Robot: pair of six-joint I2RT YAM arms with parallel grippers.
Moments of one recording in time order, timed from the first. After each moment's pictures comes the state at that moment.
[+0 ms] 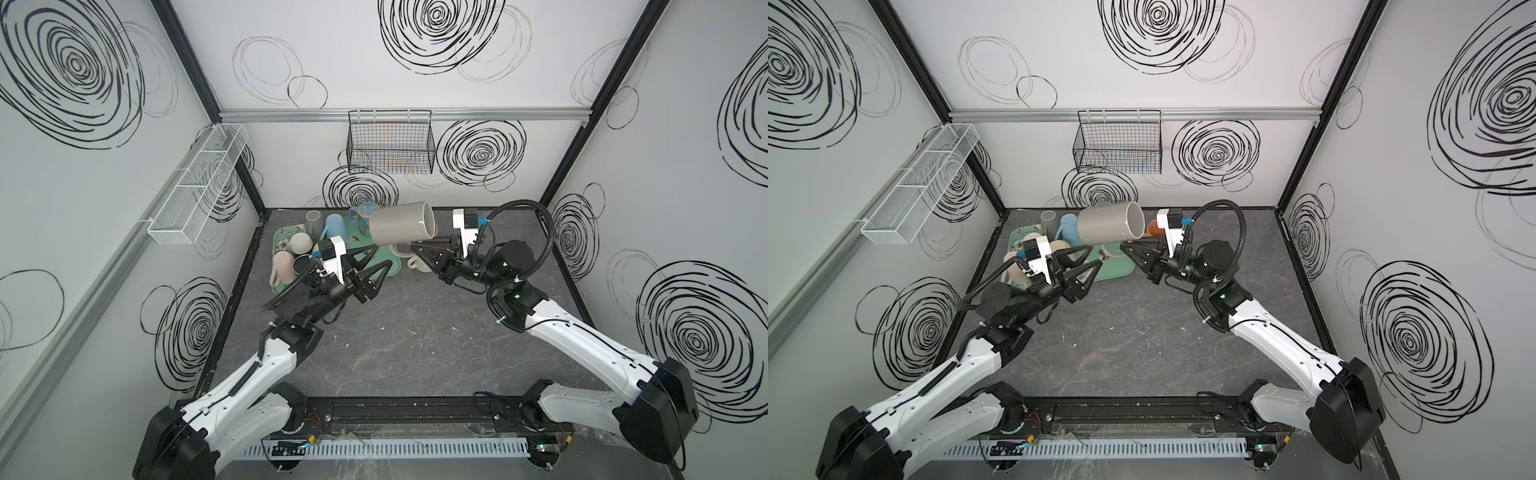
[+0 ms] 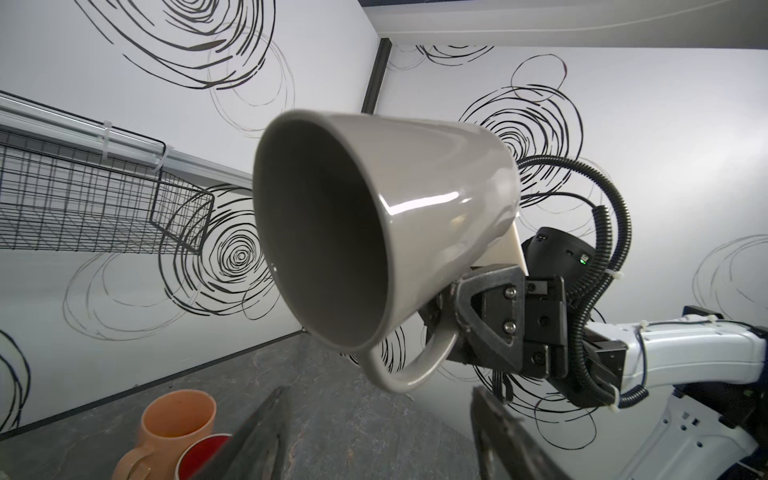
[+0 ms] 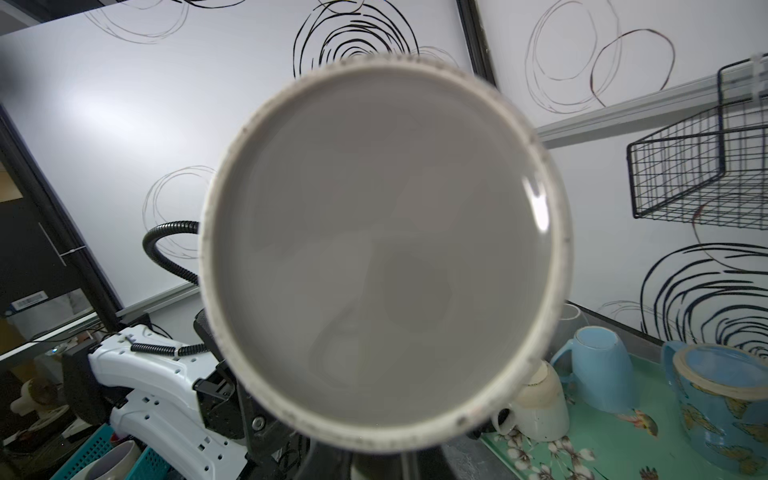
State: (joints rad) left arm -0.49 0.96 0.57 0.79 0.46 -0.50; right arm 0.67 1.20 0.92 0.58 -0.64 0.52
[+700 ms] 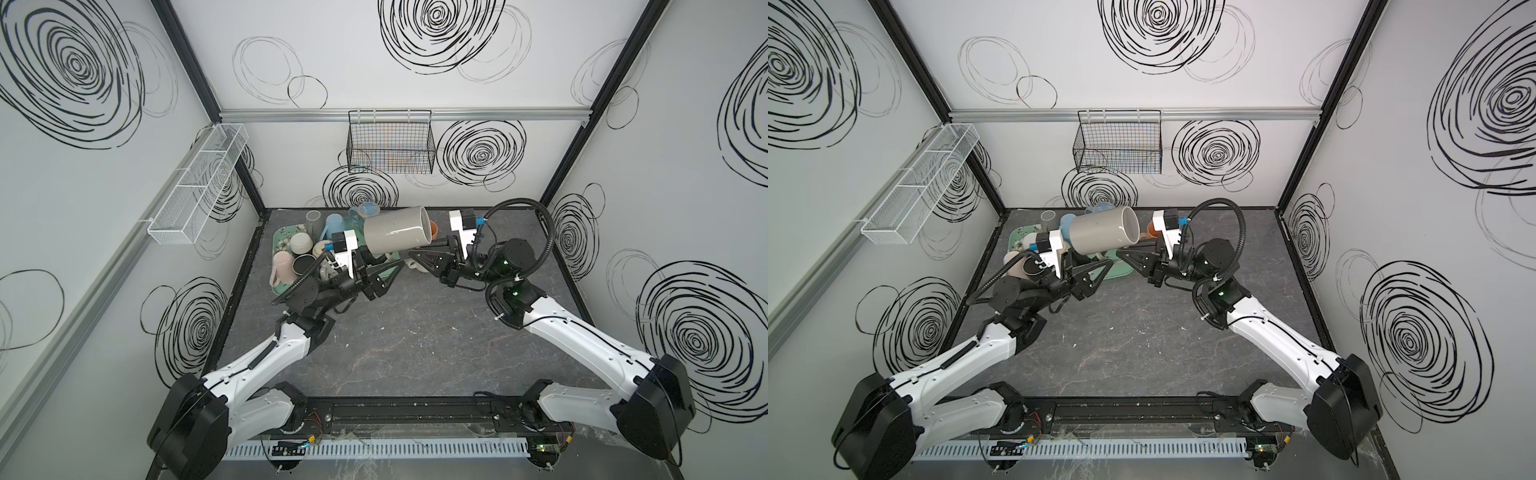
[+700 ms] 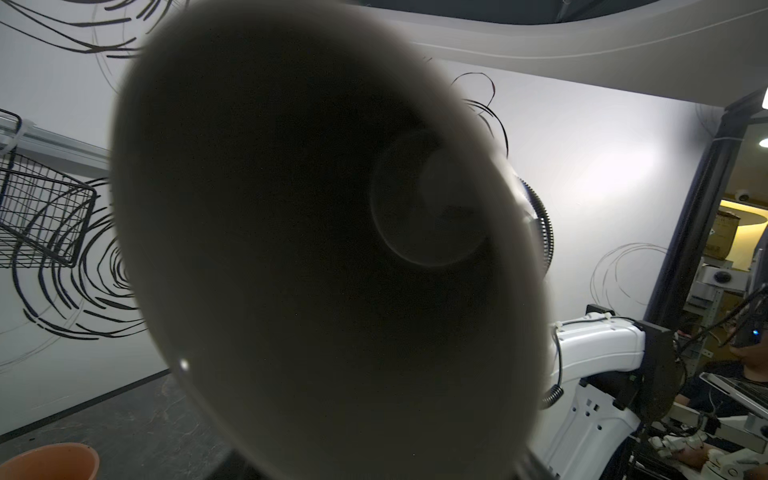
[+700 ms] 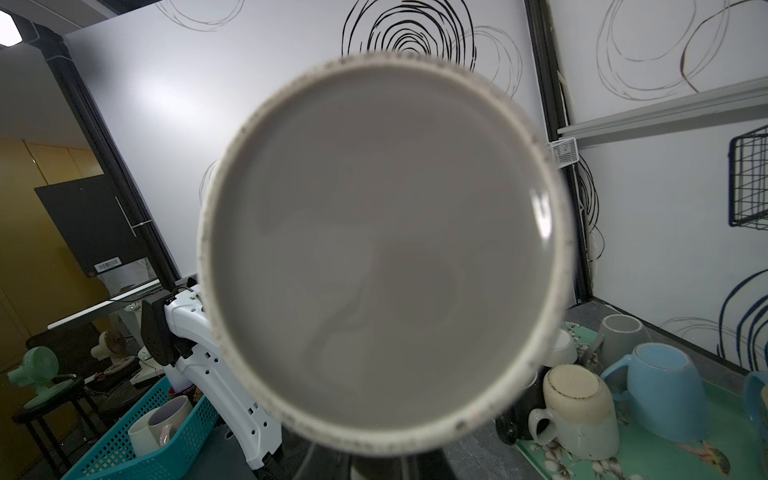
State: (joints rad) left arm -0.54 1.13 0.62 1.00 0.59 -0.63; right arm 0.66 1.22 0.93 0.63 -0.76 0.55
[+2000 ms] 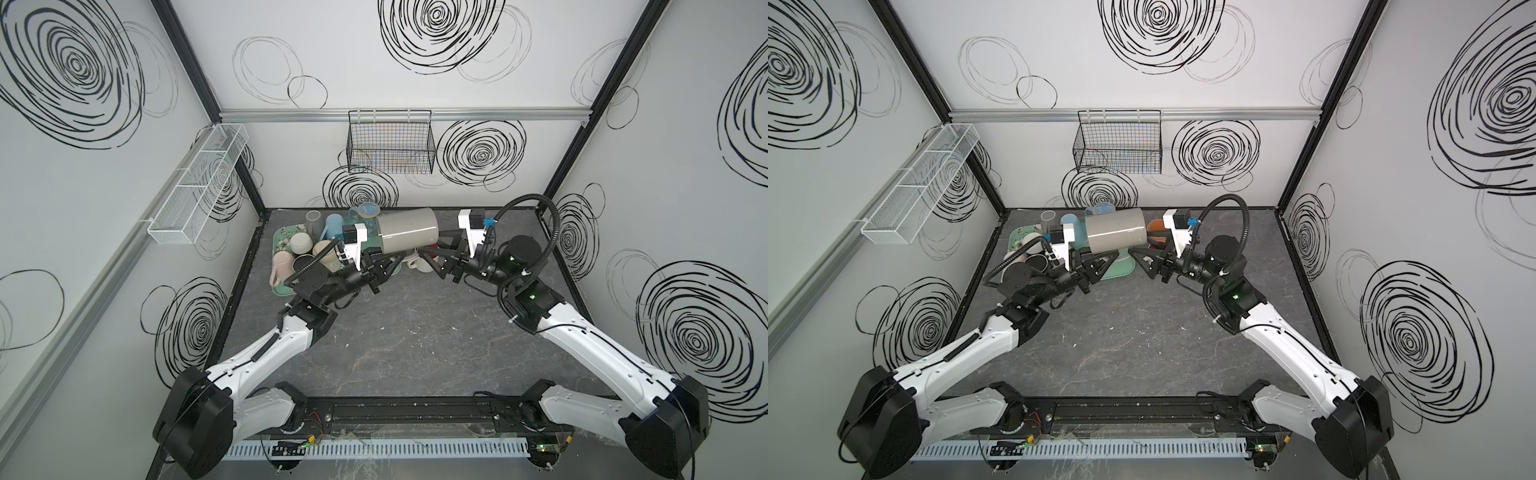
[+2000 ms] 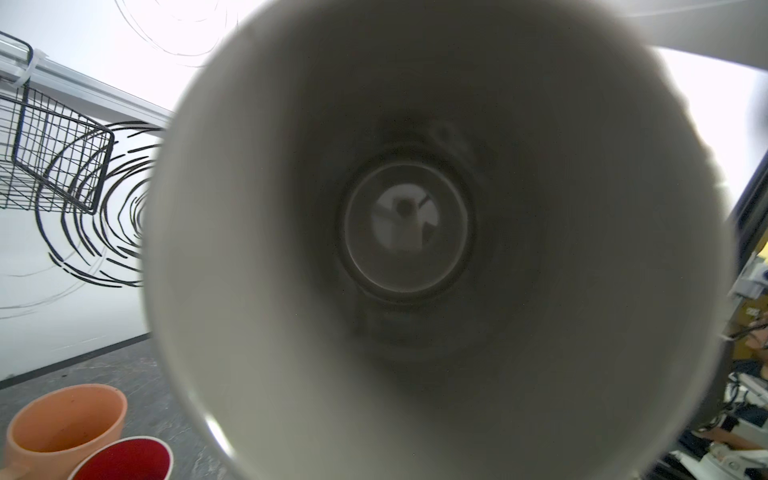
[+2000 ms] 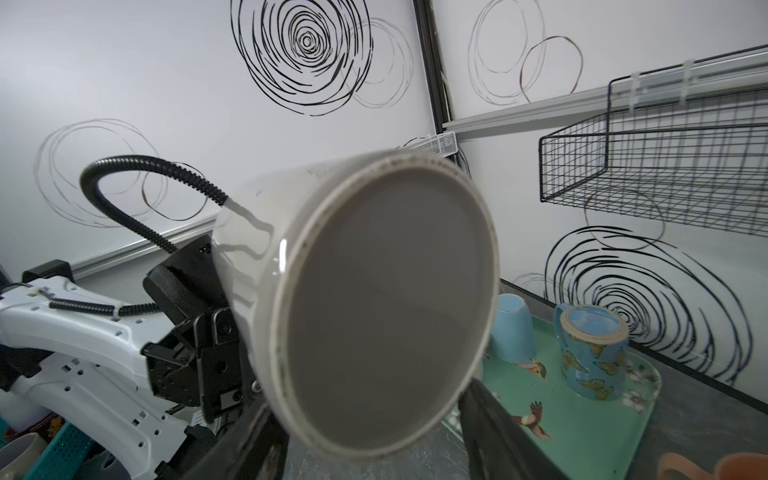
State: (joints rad) left arm -0.51 1.15 0.71 0.76 0.60 -0.54; right arm 0.60 1.10 0.94 0.29 -0.53 0.31
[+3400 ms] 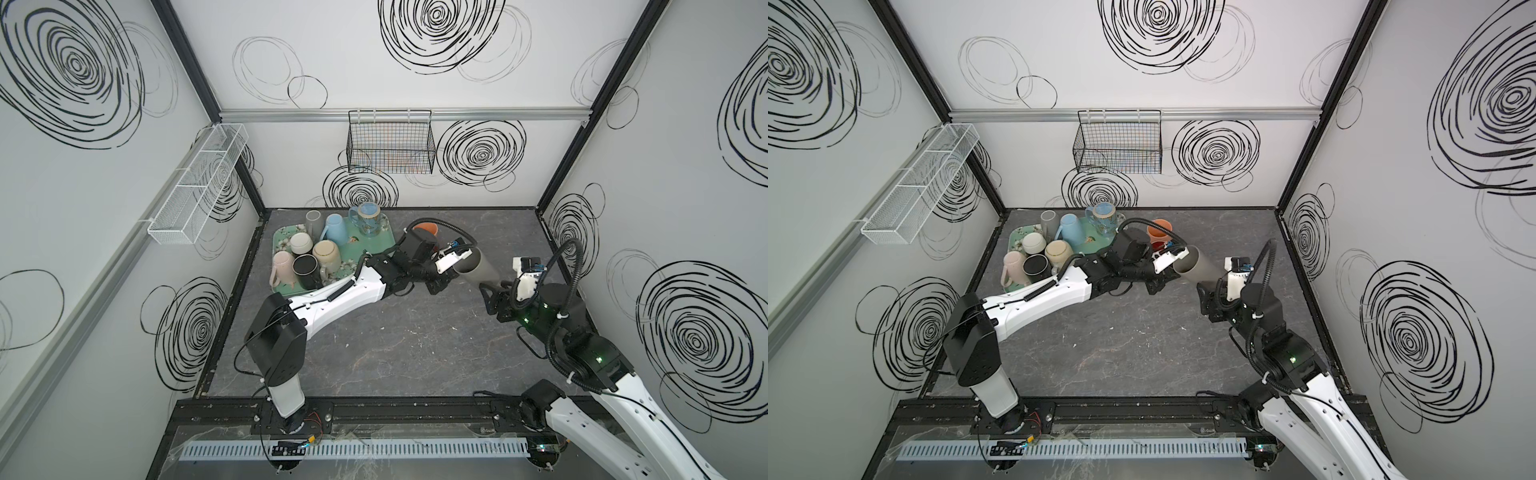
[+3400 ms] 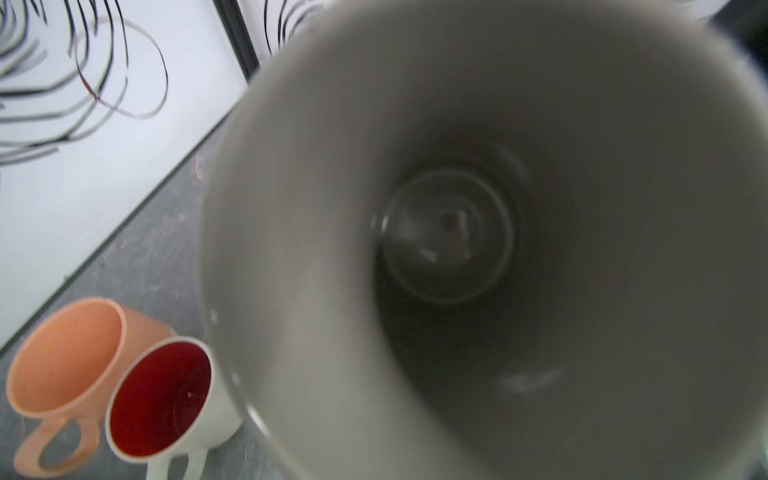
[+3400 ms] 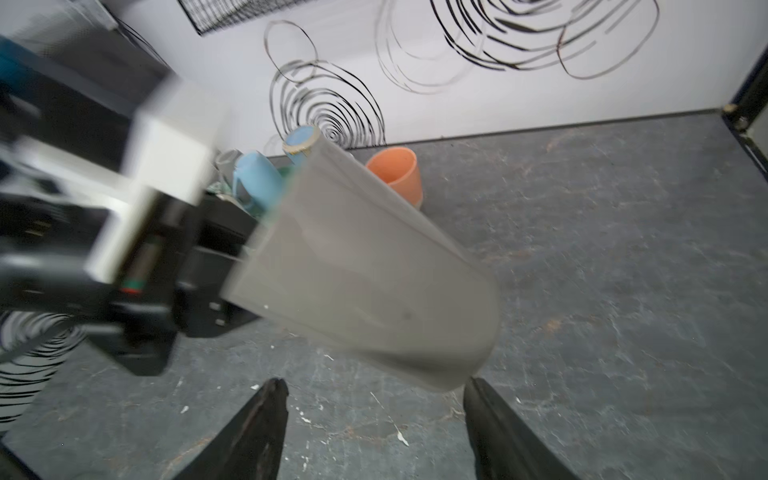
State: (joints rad) left arm -0.81 1.75 1.41 -0.28 0.32 0.22; right arm 0.55 0.56 0.76 -0.52 0.07 0.37
